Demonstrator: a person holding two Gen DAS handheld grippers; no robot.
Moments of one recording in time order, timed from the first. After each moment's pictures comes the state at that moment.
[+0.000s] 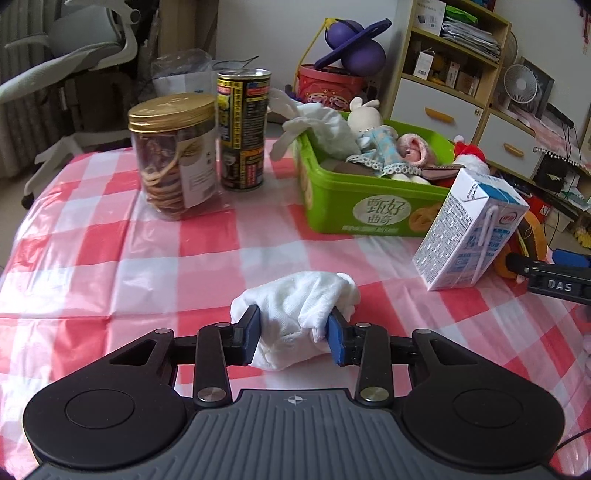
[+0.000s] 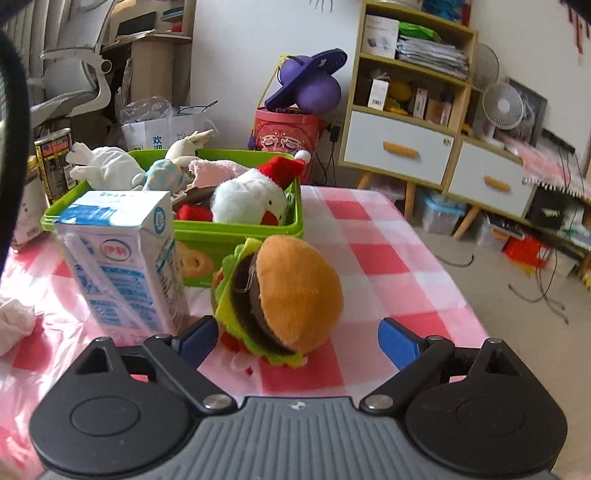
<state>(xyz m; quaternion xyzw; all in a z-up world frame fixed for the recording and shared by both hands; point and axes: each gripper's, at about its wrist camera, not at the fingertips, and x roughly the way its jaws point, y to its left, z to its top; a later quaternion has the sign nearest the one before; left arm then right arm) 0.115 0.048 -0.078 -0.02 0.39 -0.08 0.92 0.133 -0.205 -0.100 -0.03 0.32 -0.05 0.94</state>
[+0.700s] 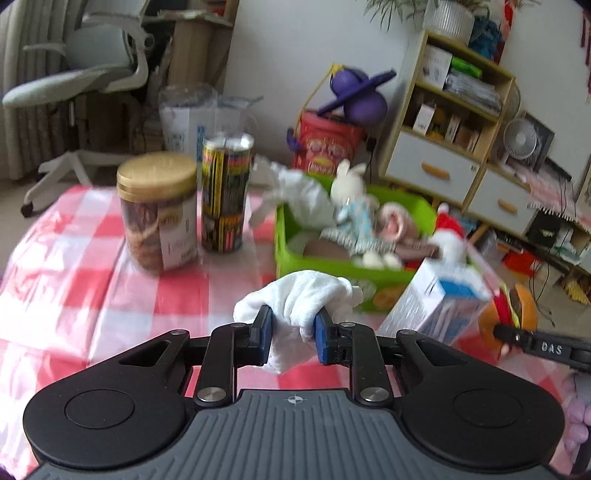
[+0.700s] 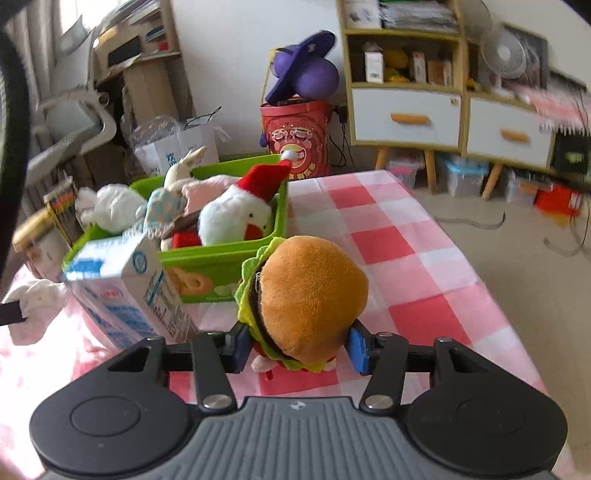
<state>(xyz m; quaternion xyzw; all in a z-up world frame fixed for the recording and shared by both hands) 0.123 0.029 -0.032 -0.07 0.33 -0.07 0.94 0.130 -0.260 -0.083 0.09 0.35 0.00 0.93</state>
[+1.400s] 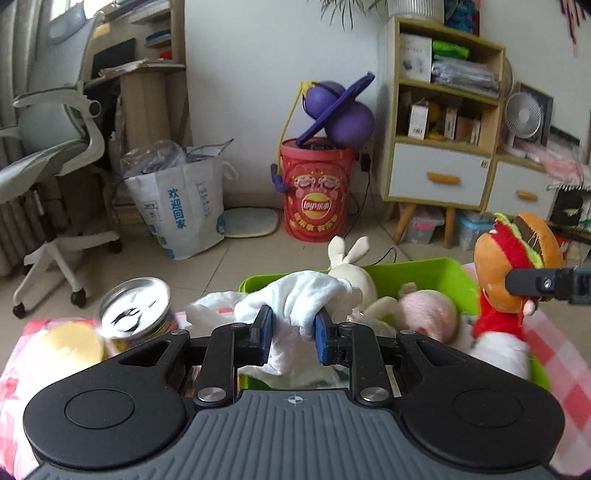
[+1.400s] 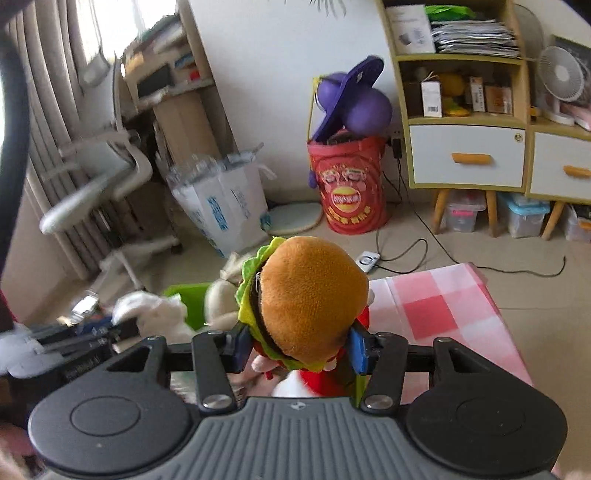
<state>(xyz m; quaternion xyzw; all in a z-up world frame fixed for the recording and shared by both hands) 0.282 -0.035 -0.024 0.04 0.30 -0.08 0.95 0.274 -0.243 -0.020 0.10 0.32 0.07 0.94</state>
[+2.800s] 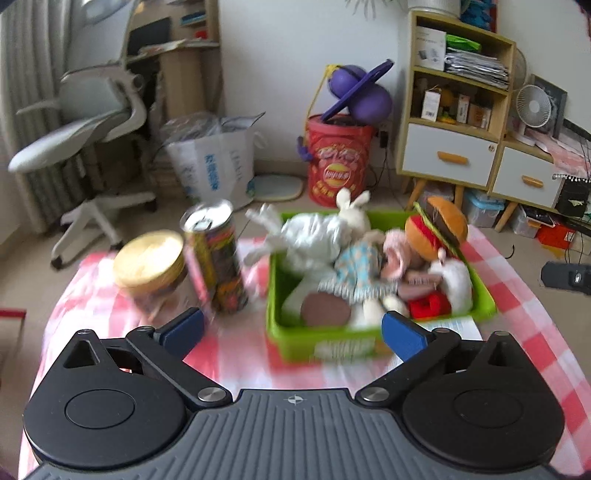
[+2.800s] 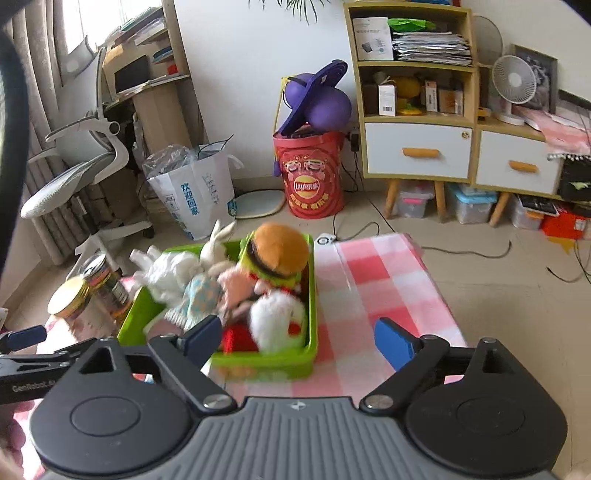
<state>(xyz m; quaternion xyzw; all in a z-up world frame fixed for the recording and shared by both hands) 0.151 -0.023 0.016 0.02 0.35 -0.02 0.94 0.152 -0.251 0.019 0.09 0.34 0.01 0.94</state>
